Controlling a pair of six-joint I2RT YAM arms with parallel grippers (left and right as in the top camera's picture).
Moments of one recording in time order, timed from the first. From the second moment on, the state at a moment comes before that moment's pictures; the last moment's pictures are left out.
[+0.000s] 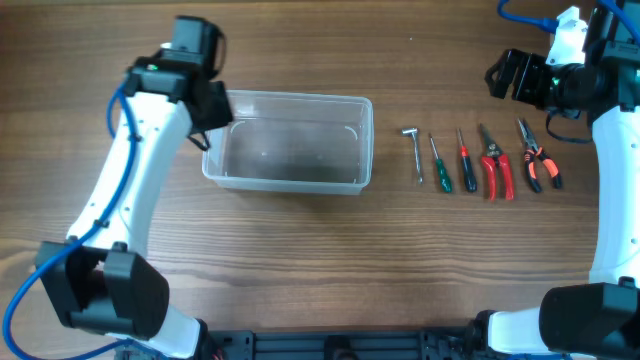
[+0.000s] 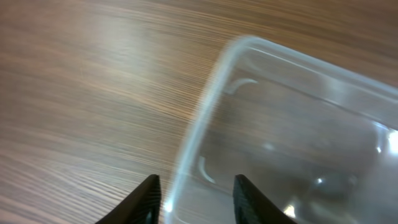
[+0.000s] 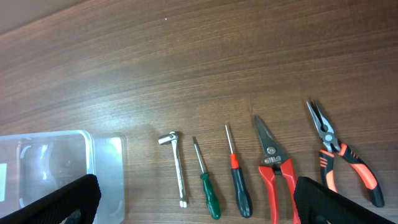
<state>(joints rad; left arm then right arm) -0.17 1.72 1.58 -1.11 -0.21 -0.41 -0.19 1.61 1.66 -1.08 -0.25 0.08</state>
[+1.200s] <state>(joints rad) -0.07 1.99 1.58 -1.14 -0.03 -0.08 -0.19 1.61 1.66 -1.10 -0.22 0.08</state>
